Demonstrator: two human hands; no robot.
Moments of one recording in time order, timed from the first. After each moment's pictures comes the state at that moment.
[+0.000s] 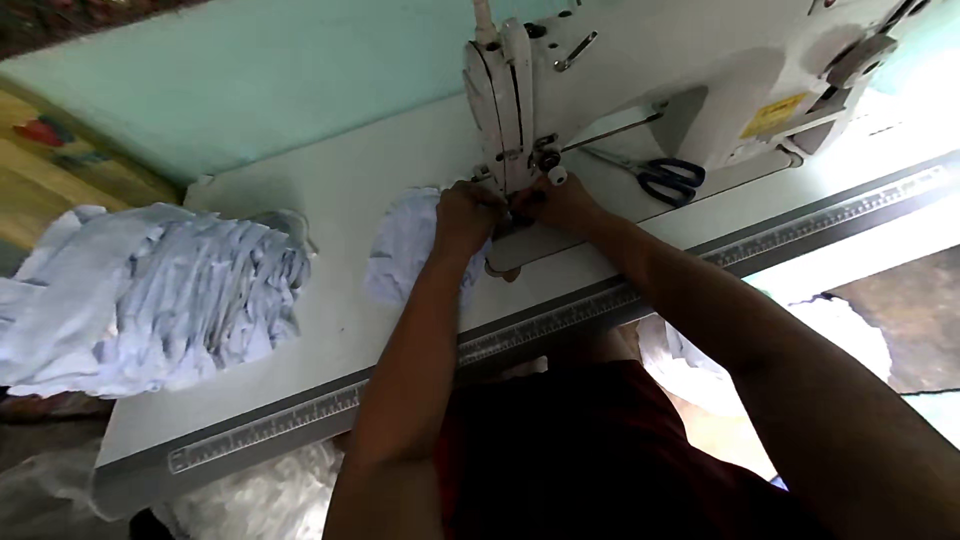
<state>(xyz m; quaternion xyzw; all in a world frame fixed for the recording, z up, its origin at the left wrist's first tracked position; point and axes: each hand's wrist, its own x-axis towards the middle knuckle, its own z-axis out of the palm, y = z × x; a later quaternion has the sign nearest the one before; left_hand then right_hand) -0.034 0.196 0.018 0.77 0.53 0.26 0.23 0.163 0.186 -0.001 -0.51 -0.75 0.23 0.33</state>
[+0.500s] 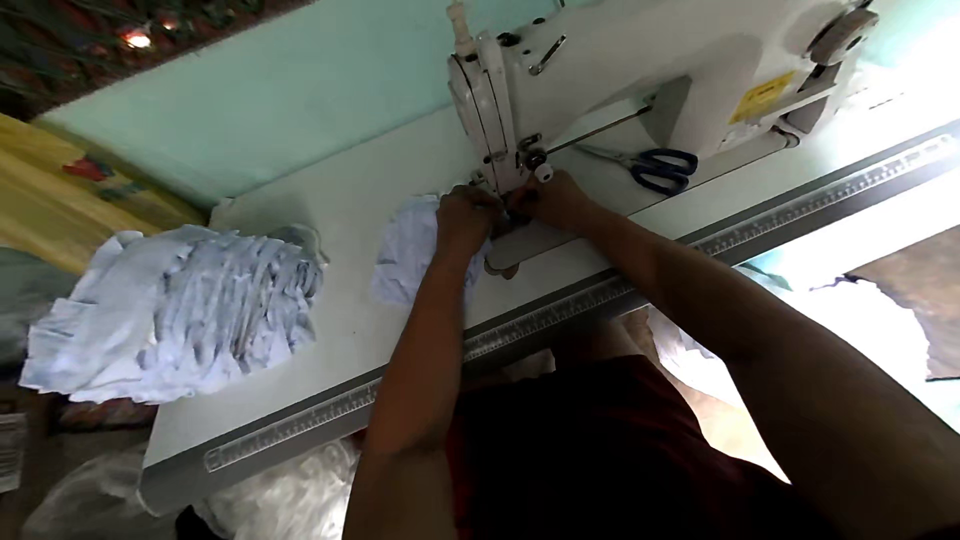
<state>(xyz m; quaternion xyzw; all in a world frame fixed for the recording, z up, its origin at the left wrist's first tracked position) -0.028 0.193 0.021 0.76 0.56 0.24 0.22 0.166 0.189 -0.009 -0.48 -0.77 0.22 0.36</state>
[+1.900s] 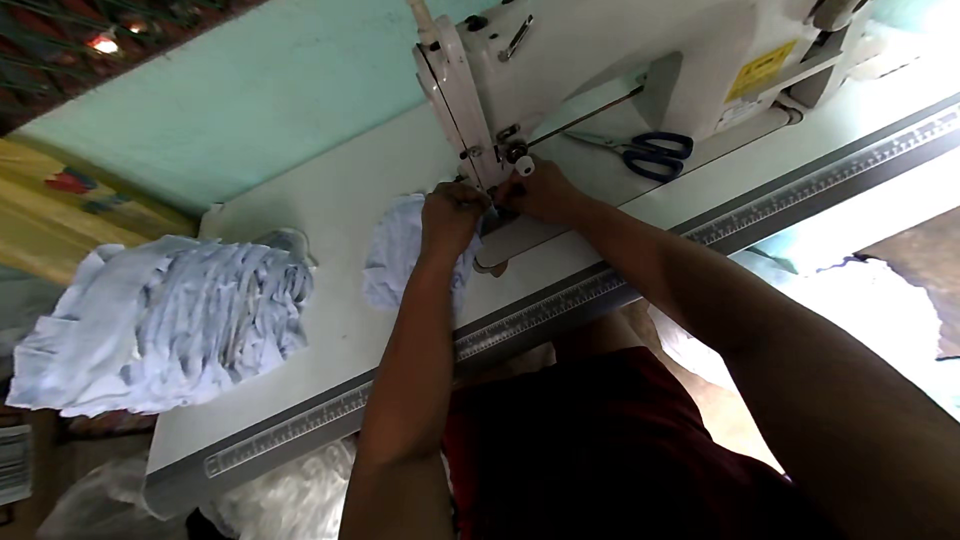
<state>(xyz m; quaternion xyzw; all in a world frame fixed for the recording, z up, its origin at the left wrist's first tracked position) -0.028 0.190 0.018 0.75 0.55 0.28 0.25 0.167 0.191 -0.010 -0.46 -0.78 0.22 0.37</state>
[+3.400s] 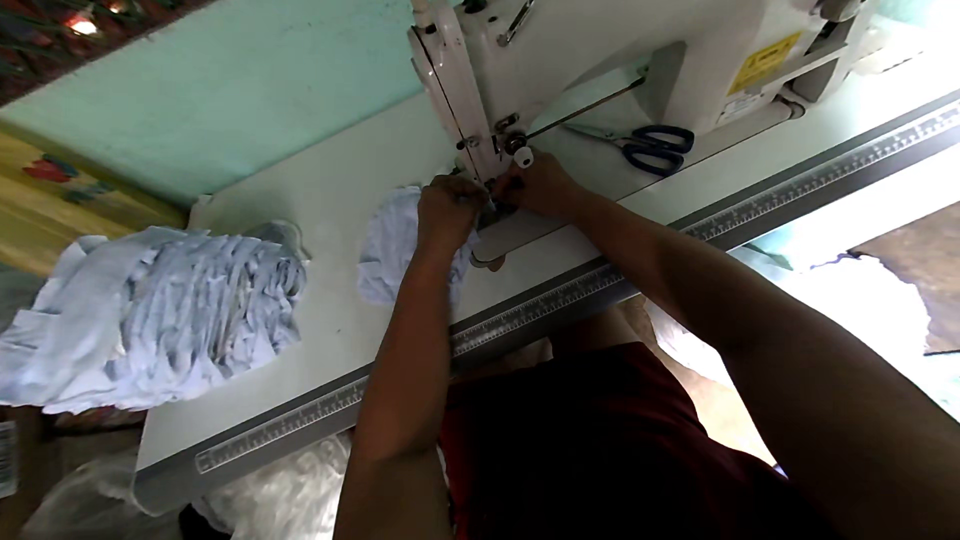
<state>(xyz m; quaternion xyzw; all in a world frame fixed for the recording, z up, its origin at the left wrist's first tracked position) -0.027 0.188 0.019 0.75 0.55 0.27 0.24 0.167 0.193 -0.011 -0.47 -0.79 0.20 0.35</state>
